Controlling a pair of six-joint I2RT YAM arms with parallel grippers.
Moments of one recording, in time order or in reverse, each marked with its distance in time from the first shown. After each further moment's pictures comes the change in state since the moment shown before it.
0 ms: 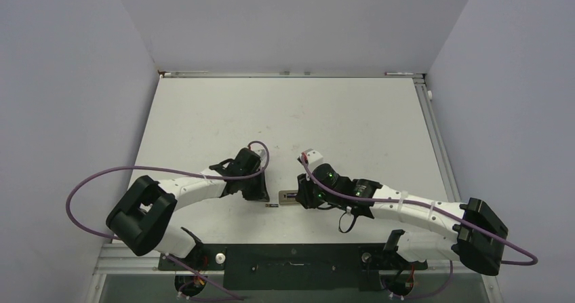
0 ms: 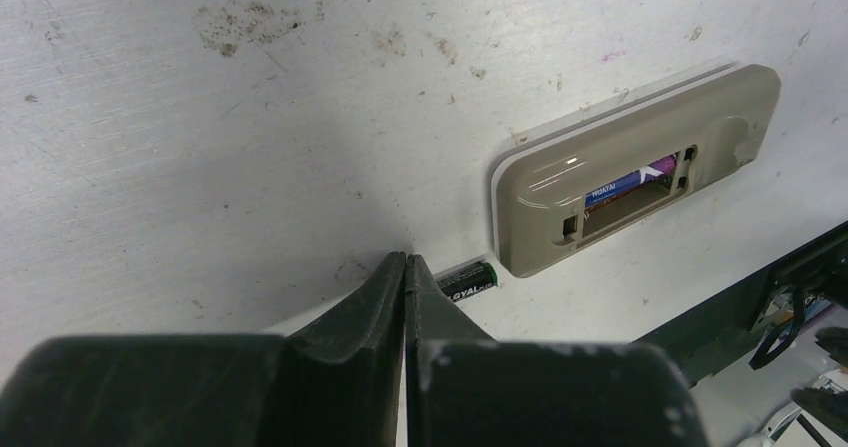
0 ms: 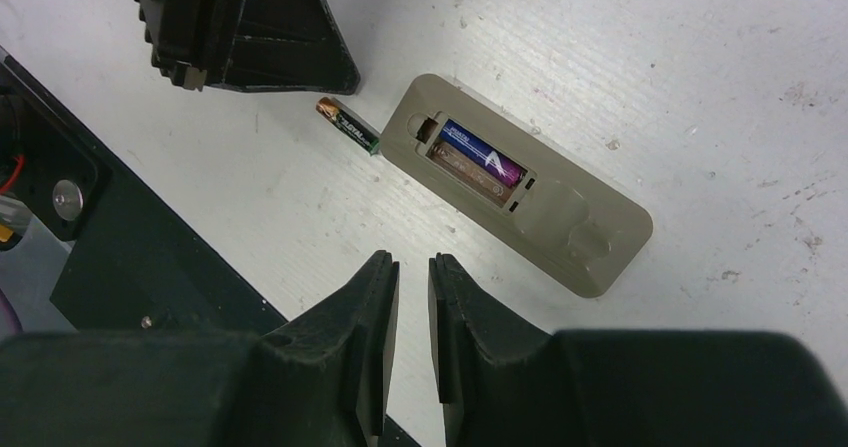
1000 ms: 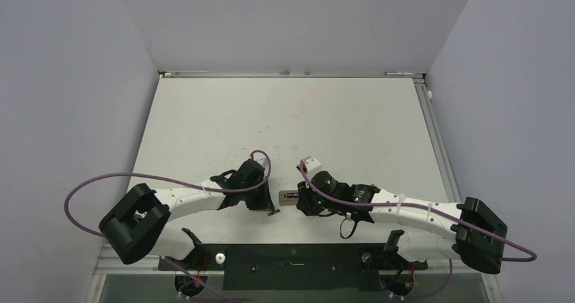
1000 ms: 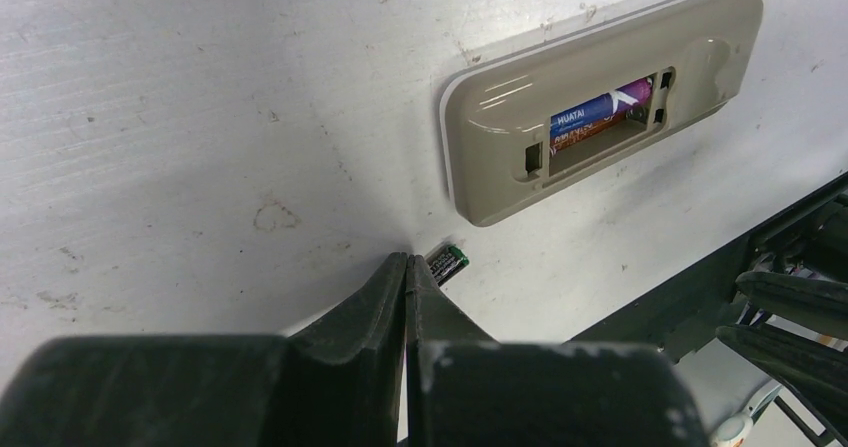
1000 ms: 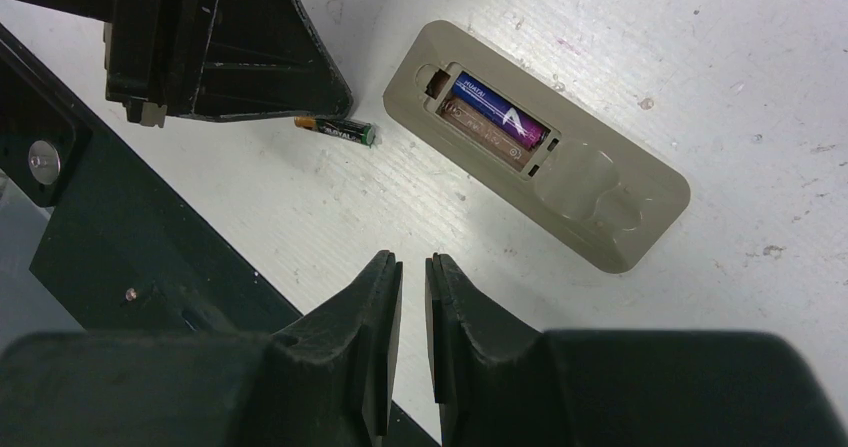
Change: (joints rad) left arm -0.113 -0.067 -0.092 0.079 -0.018 -0.119; right arm 0.039 0.000 -0.055 0.014 0.001 0.018
